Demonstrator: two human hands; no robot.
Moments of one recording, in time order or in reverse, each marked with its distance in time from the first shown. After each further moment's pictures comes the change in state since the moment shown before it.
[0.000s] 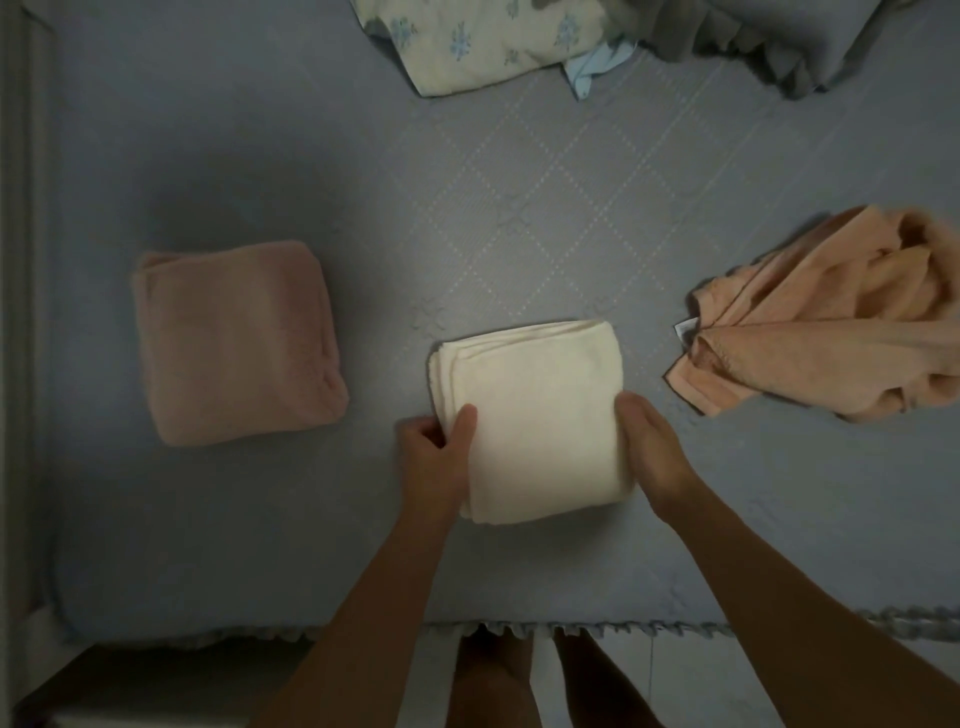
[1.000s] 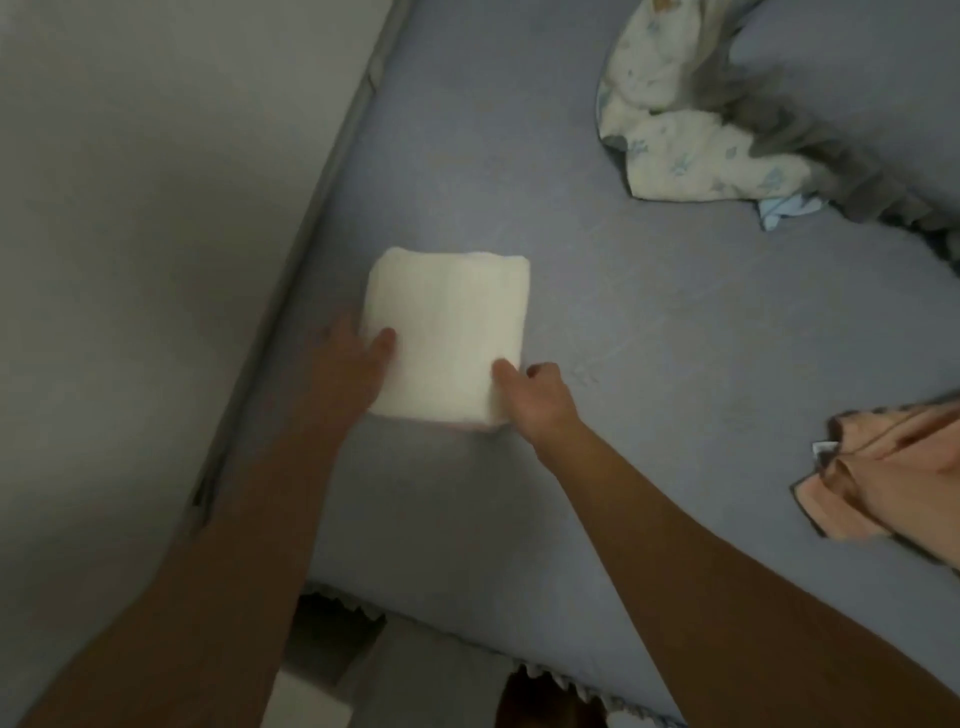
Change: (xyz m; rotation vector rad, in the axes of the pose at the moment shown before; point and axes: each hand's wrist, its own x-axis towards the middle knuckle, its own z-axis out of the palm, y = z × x) left_hand 0.052 0.096 -0.248 0.356 0.251 0.226; right_hand -0.086 -0.169 0.230 -0.281 -0.261 -0.110
